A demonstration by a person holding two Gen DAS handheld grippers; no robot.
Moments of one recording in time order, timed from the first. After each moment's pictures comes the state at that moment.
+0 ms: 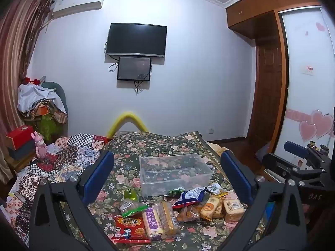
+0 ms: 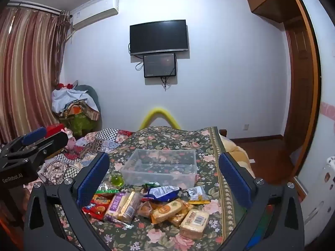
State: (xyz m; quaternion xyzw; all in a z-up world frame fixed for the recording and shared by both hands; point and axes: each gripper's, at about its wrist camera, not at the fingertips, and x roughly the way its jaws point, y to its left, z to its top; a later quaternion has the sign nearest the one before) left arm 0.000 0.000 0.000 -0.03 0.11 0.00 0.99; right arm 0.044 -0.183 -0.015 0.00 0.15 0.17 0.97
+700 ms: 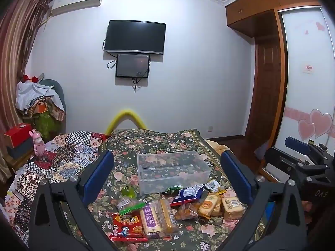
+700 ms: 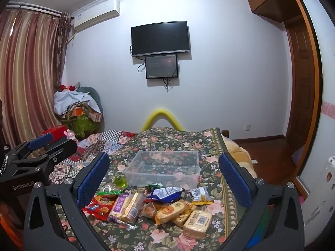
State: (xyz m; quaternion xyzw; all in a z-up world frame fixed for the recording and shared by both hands) left arm 0.000 0.002 -0.002 -0.04 0.12 0.00 0.99; right arm 0.039 -0.183 -0.010 -0.01 0.15 0.18 0.97
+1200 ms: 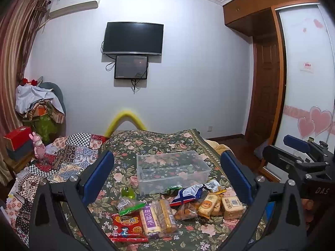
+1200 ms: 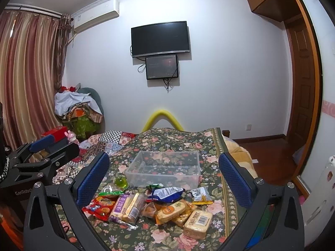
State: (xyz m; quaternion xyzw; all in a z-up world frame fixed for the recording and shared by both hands) left arm -0.002 -0.003 -0.002 -0.03 0.12 0.00 0.99; right arm 0.040 -0.183 -0.008 0.00 0.15 0.18 0.97
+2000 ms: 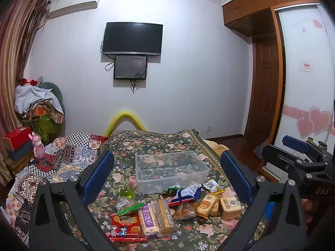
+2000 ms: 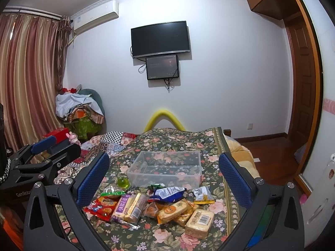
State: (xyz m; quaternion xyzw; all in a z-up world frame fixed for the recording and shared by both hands) left arm -0.001 -0.007 0.000 -0.03 0.12 -0.01 0.99; right arm 0.039 -0.187 -0.010 0.01 0.15 0.19 0.97
